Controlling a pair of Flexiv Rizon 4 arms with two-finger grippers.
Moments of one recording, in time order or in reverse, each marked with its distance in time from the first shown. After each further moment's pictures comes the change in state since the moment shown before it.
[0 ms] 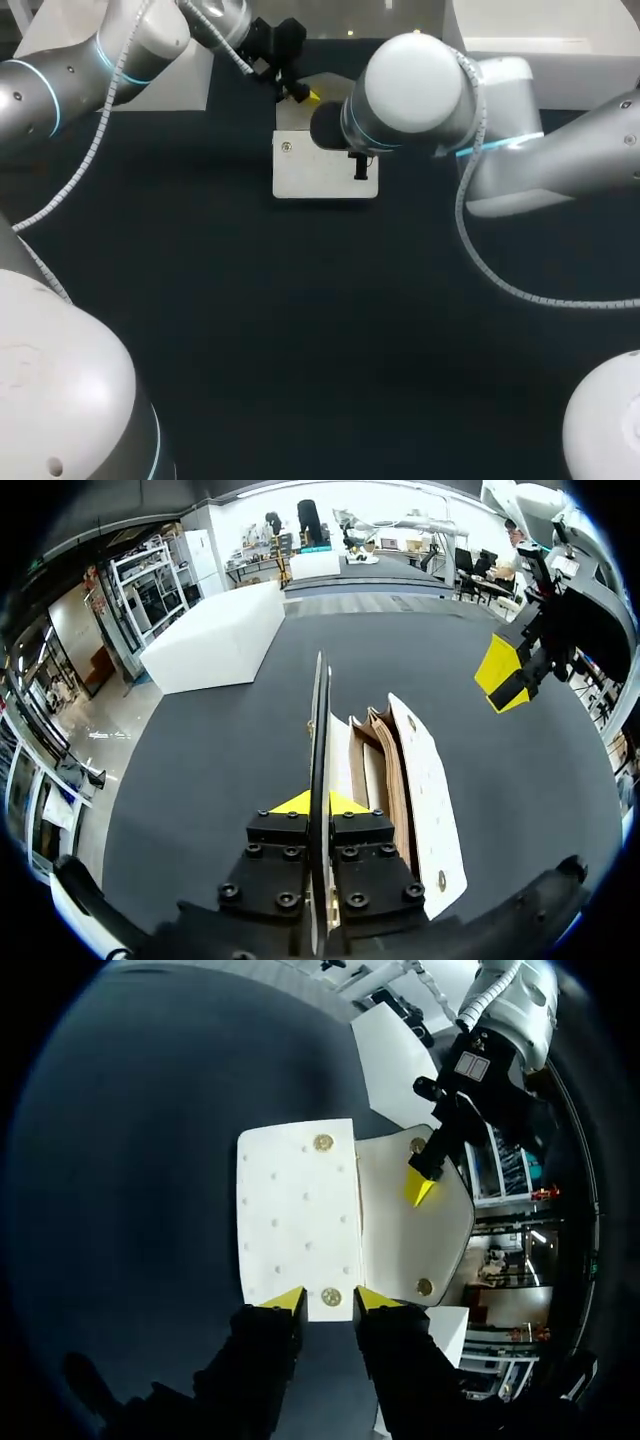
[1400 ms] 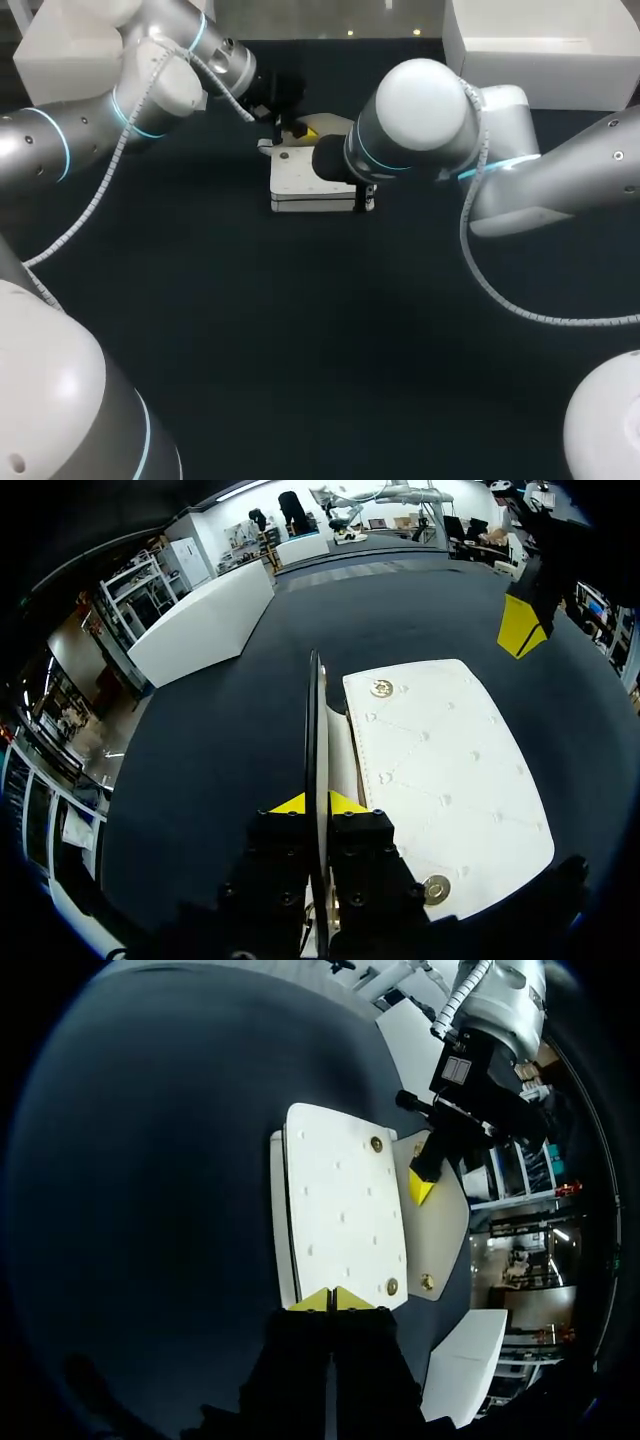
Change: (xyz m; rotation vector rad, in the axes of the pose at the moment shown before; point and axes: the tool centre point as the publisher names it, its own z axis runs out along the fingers) left arm 0.013 0.053 0.053 -0.030 -0.056 0.129; right arm 0.056 0.000 0.030 -0.039 0.100 0.018
